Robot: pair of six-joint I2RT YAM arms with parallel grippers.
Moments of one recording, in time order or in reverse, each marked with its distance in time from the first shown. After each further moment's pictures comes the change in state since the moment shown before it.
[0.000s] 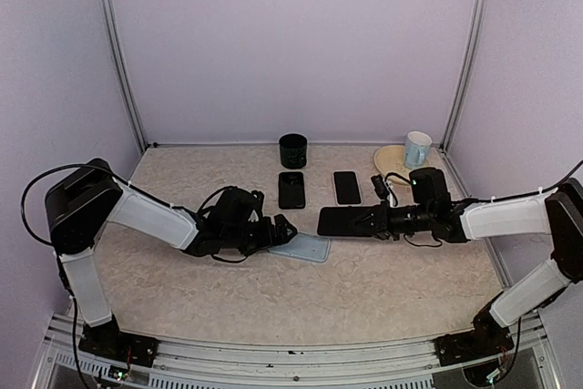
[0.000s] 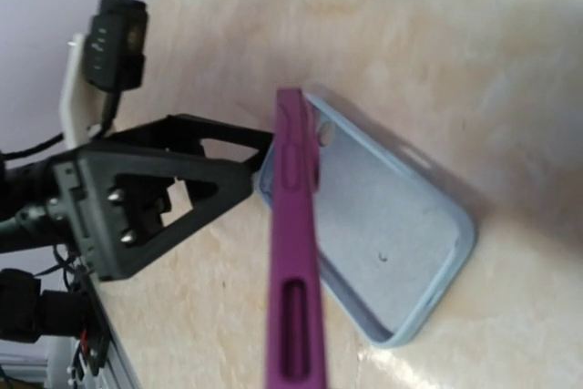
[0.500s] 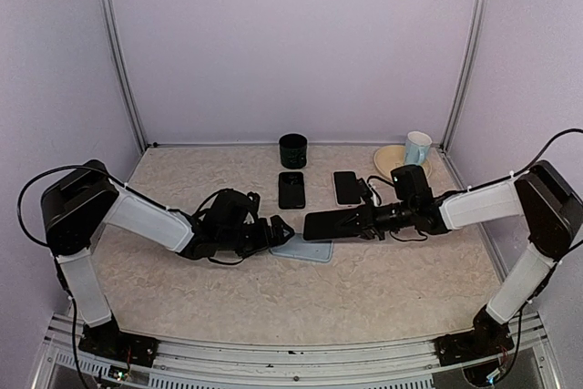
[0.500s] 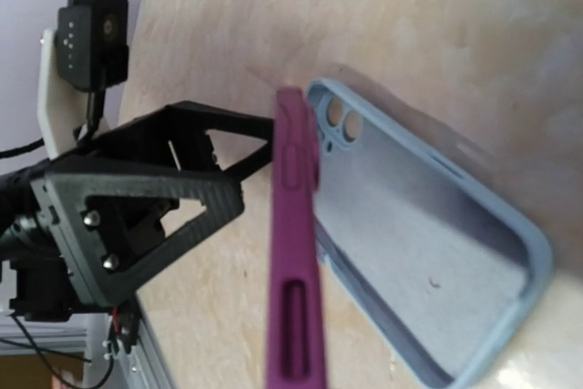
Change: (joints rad) left arm -0.005 -0.022 -0.046 0.044 0.011 -0.025; right arm 0.019 0.190 0.114 0.011 -0.104 0.050
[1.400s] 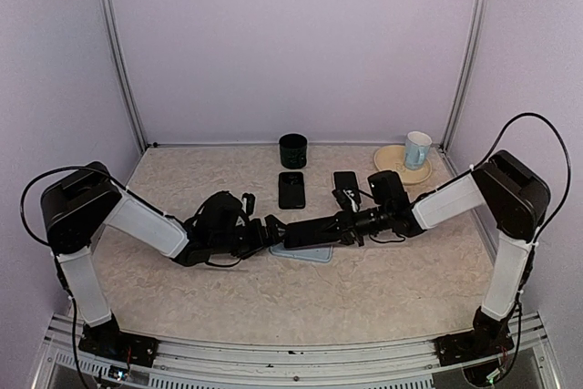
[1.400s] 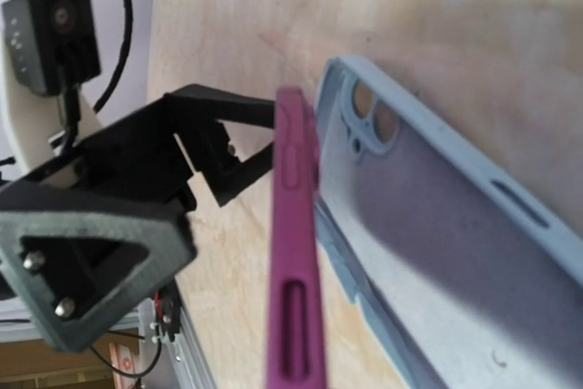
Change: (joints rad) left arm 0.029 -0.002 -0.090 0.183 0.060 -0.022; right arm 0.061 0.253 0.121 0.140 -0.100 0.145
